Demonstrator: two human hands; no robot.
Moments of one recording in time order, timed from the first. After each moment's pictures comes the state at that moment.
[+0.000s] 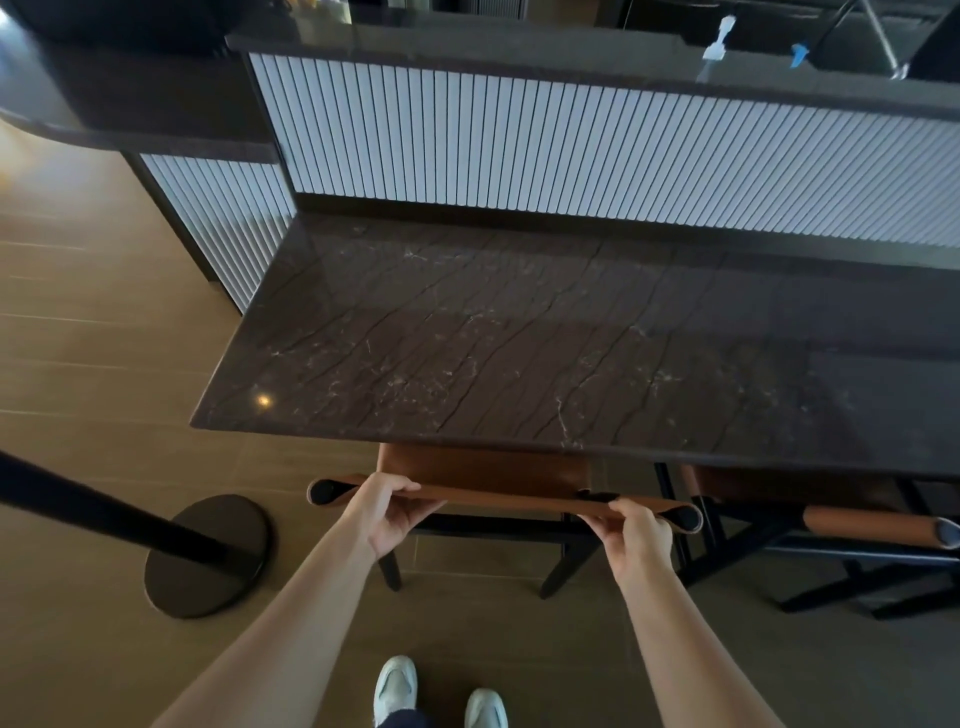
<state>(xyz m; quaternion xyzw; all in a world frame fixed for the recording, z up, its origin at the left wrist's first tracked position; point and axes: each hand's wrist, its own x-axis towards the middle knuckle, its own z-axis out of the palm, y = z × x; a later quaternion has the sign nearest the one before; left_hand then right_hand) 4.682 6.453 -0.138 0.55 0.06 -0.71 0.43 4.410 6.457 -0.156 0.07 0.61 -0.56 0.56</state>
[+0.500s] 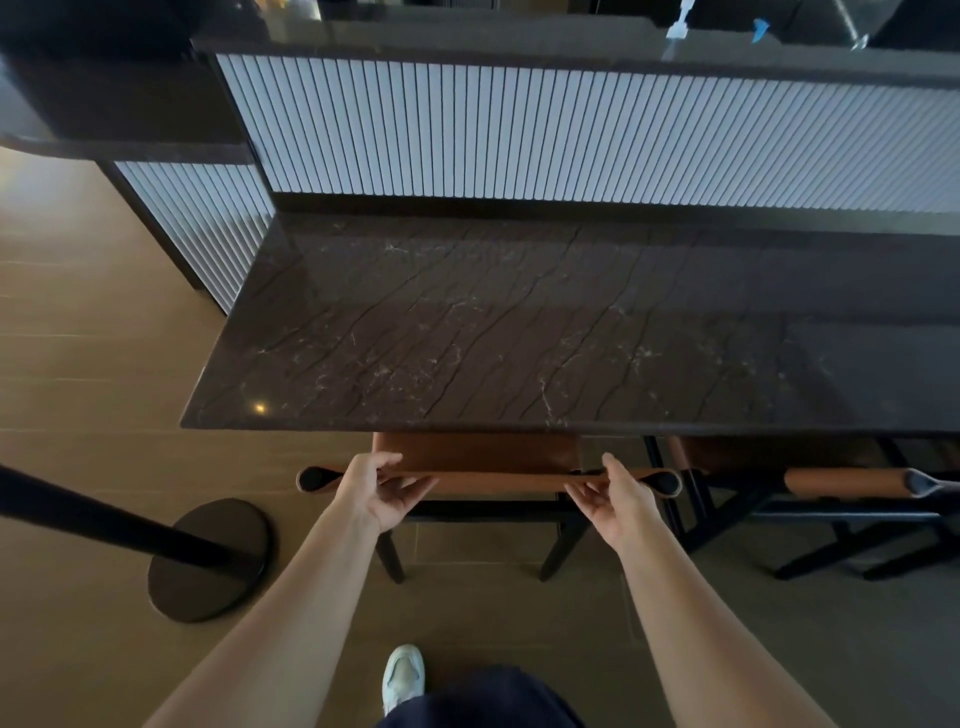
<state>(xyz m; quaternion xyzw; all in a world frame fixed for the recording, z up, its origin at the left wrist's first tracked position) 4.674 6.455 -0.134 0.55 0.10 -0.69 0.46 4.400 6.457 -0.147 0.06 0.63 -0.49 0.60</state>
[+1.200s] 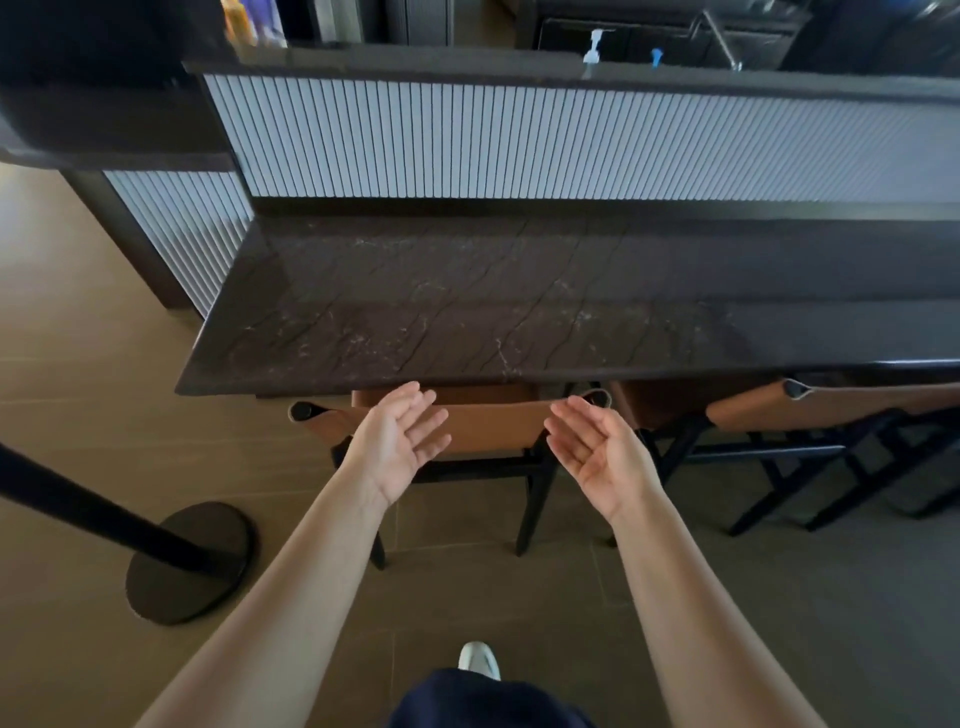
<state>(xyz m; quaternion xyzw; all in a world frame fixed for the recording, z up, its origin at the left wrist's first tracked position) 4.620 6.554 -0.061 0.48 -0.17 -0.71 0.49 4.390 6.582 -0.065 -0.09 0.50 -0.57 0.65</state>
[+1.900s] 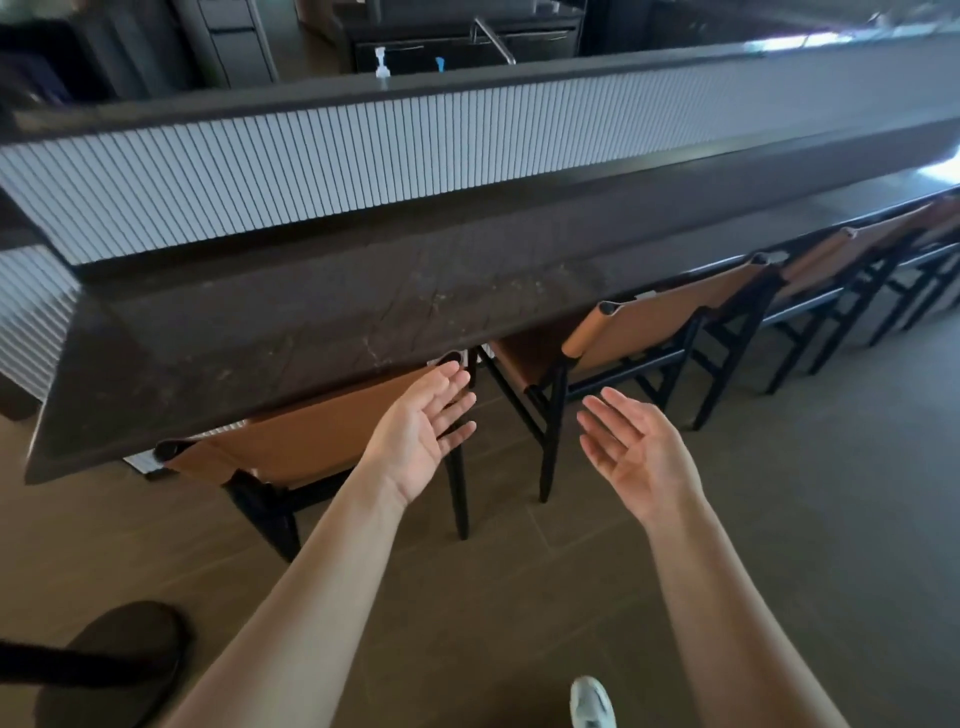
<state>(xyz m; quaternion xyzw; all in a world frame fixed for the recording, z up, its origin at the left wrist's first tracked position) 4.479 6.631 -0.028 0.37 -0.32 -0.79 0.37 4.264 6.746 -0.040 -0.06 0.50 -0.69 0.53</state>
